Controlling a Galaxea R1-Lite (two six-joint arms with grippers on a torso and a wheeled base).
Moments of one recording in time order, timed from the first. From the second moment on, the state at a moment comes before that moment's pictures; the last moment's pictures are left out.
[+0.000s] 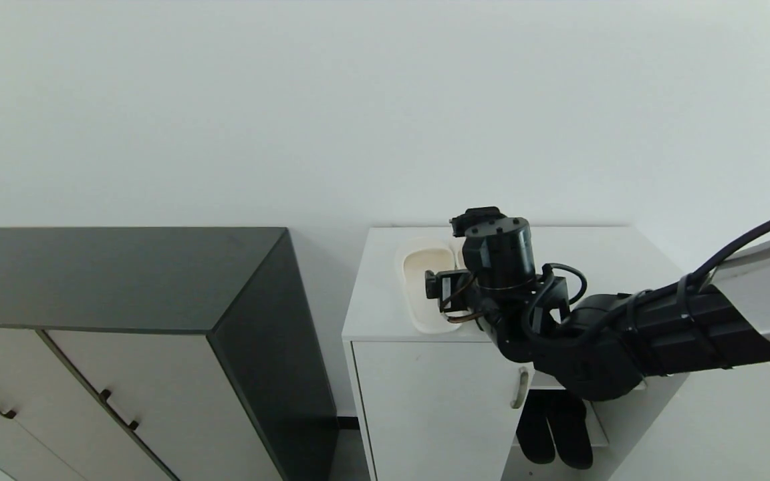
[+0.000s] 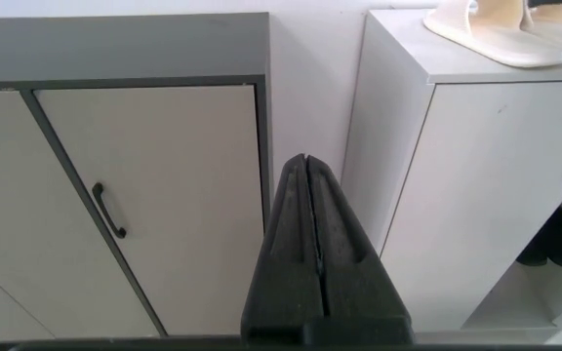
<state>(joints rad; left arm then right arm) 0.00 0.00 0.00 0.00 0.00 0.02 0.77 2.05 -1.27 -0.51 -0.59 0.19</state>
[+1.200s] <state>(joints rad) 0.00 0.00 0.00 0.00 0.00 0.02 0.69 2.31 -1.65 -0.42 -0.59 0.20</state>
